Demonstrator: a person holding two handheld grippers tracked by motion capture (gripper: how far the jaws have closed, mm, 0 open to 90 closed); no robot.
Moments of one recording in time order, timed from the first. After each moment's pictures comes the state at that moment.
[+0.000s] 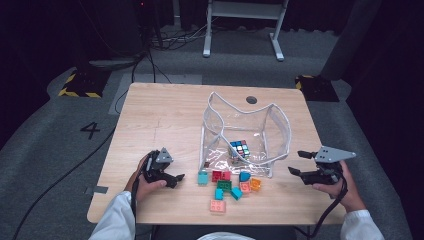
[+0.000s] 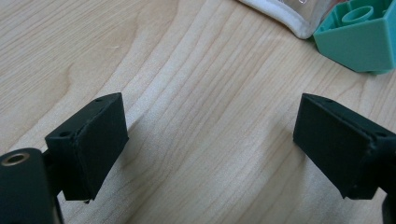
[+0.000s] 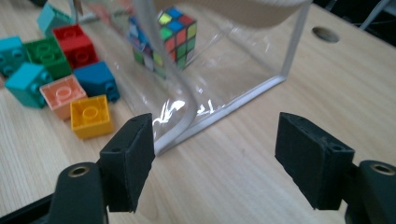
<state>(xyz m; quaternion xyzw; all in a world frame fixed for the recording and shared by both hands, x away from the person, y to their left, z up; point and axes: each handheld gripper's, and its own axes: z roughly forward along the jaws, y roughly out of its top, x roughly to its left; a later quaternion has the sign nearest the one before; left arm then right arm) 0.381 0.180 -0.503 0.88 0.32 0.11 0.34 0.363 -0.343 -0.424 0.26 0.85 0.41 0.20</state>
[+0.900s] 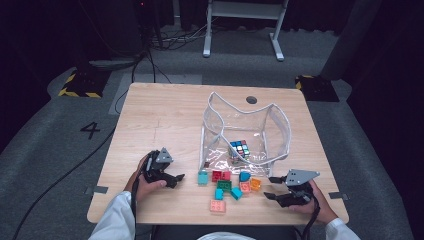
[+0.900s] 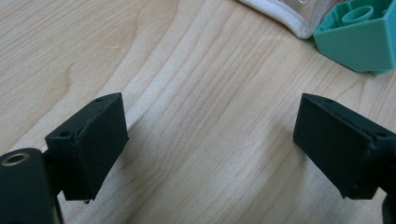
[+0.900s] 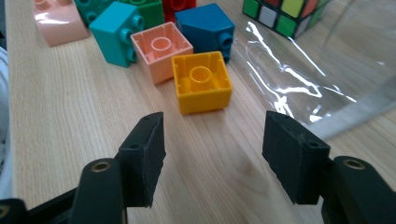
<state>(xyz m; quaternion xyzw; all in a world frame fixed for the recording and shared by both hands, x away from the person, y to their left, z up) 0.380 0.180 -0.503 0.88 0.32 0.11 0.34 0.336 -0.285 -0.493 0.20 0.89 0.41 0.10</state>
